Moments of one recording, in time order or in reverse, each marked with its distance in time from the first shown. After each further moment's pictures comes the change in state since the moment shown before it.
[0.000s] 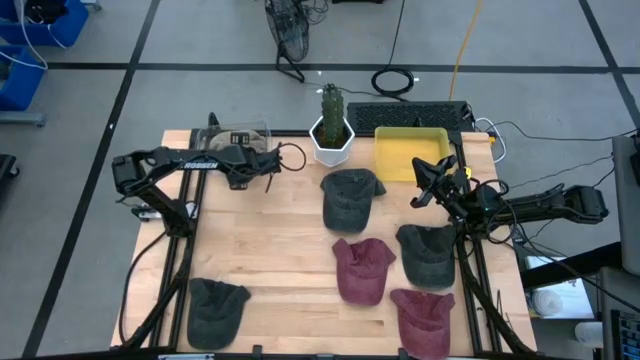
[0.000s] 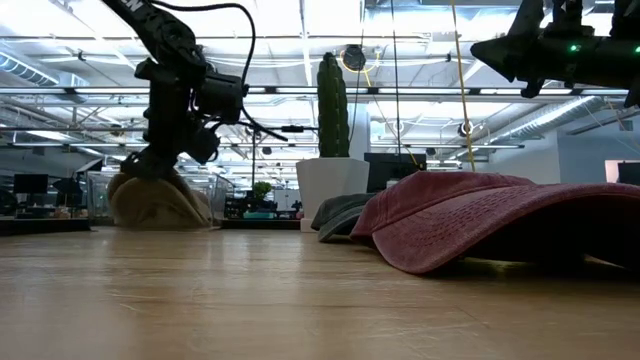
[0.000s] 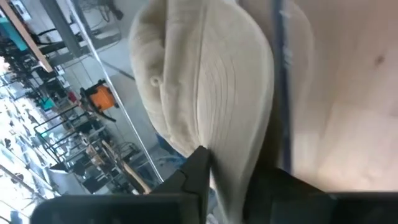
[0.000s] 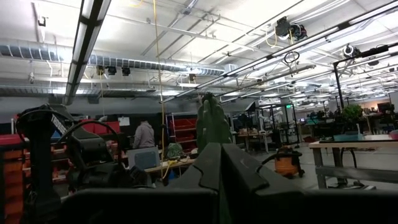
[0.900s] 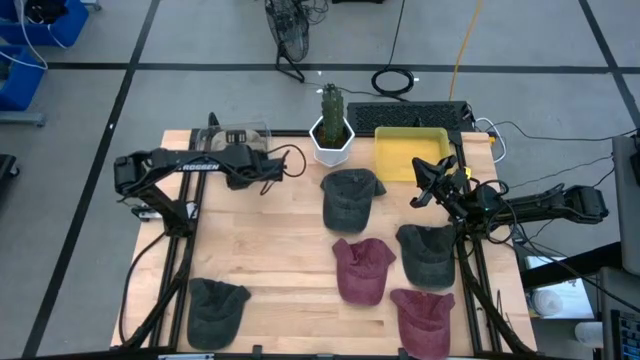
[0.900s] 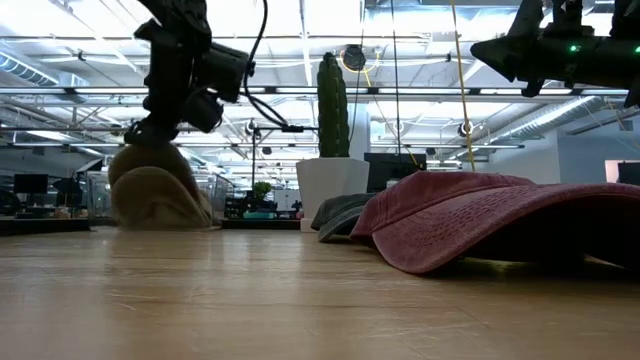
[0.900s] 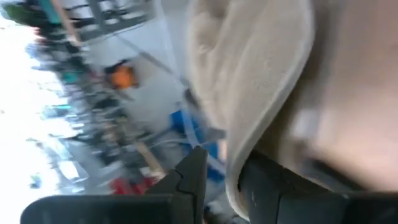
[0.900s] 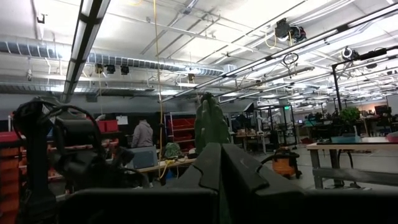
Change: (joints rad) left arm -0.118 0.002 0.172 -0.381 -0.079 -0.322; right arm 0.000 0.000 0.000 0.000 0.002 -0.017
